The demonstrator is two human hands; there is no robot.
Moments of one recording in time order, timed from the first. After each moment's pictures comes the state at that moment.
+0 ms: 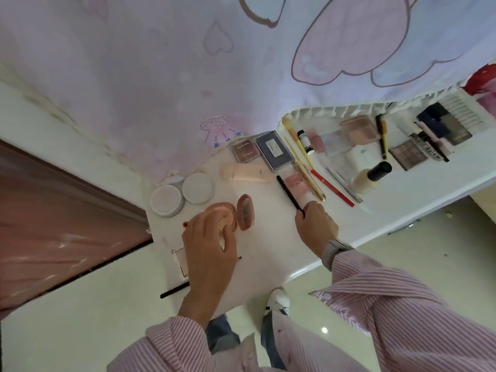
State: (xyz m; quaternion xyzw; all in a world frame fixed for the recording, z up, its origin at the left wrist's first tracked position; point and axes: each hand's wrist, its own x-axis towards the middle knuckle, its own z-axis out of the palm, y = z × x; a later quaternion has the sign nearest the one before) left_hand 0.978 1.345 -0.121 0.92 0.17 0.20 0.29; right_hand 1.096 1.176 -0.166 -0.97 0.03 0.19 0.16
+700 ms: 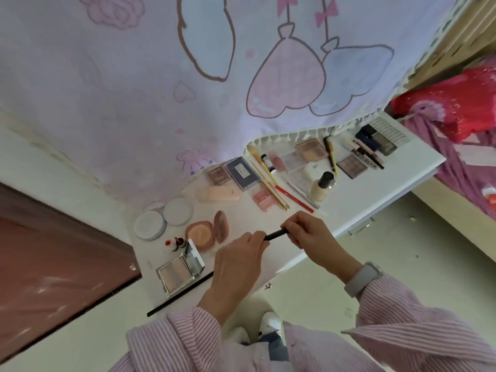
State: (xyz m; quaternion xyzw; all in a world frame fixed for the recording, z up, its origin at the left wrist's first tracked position) left_hand 0.987 1.279 -0.089 0.97 -0.05 0.12 0.21; right_hand 1.049 1.119 -0.059 -0.80 -0.05 0.21 0.57
